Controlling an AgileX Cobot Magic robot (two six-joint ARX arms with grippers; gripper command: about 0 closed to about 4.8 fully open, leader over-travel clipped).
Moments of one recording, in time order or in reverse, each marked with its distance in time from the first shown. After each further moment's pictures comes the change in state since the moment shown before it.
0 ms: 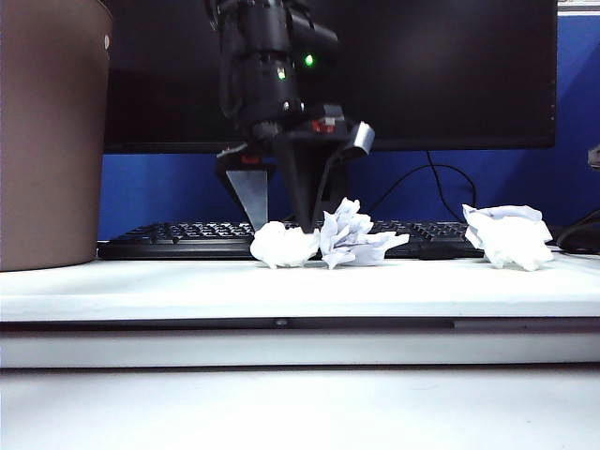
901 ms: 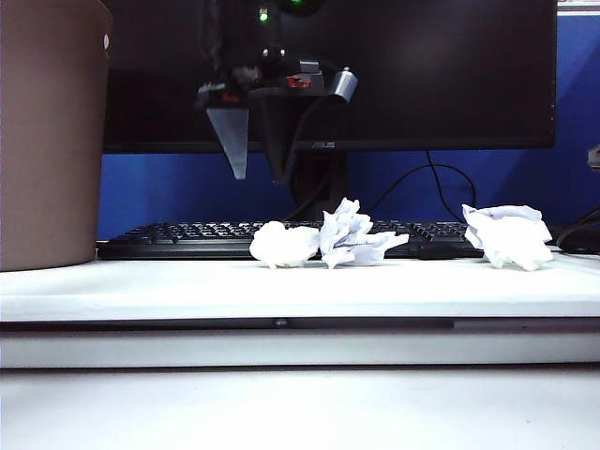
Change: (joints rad) left arm -0.002 -0.121 0.000 0.012 -0.173 0.007; right arm 0.000 0.000 0.000 -0.001 -0.002 0.000
